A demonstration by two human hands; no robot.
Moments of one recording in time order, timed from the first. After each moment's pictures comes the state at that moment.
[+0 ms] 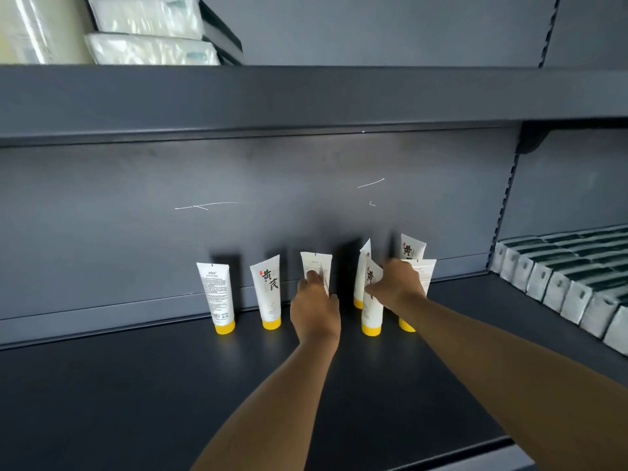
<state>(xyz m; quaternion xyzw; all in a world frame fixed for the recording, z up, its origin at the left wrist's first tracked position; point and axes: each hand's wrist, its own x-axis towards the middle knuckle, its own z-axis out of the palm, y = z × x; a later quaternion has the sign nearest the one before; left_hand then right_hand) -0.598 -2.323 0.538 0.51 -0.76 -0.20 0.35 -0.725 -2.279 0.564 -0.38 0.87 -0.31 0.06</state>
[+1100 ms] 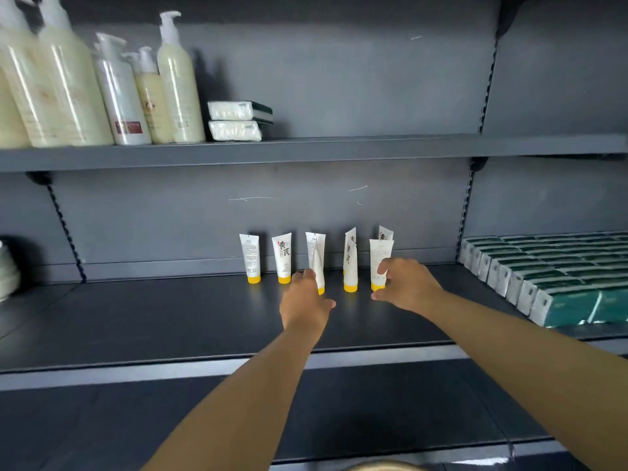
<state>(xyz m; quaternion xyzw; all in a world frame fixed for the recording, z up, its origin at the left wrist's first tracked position) -0.507 -2.110 0.591 0.55 -0.77 -0.17 0.28 -0.672 -2.050 0.623 -0.56 0.80 -0.19 0.01</state>
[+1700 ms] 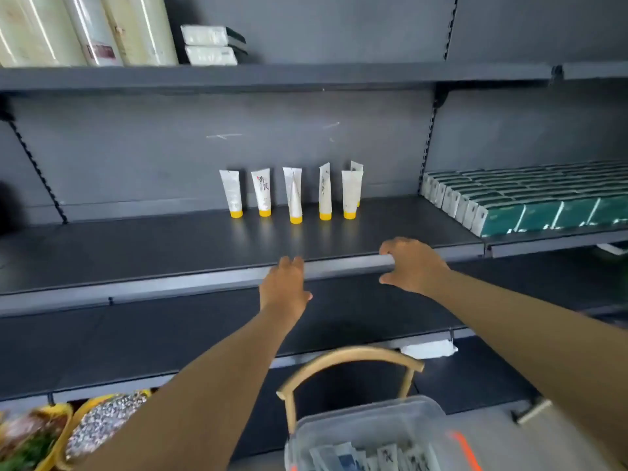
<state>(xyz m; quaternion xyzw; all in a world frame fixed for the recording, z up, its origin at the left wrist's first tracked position) -0.442 -2.004 0.527 0.49 -0.86 -0.08 0.14 -0.641 -1.912 0.567 -0.56 0.82 -0.09 0.01</state>
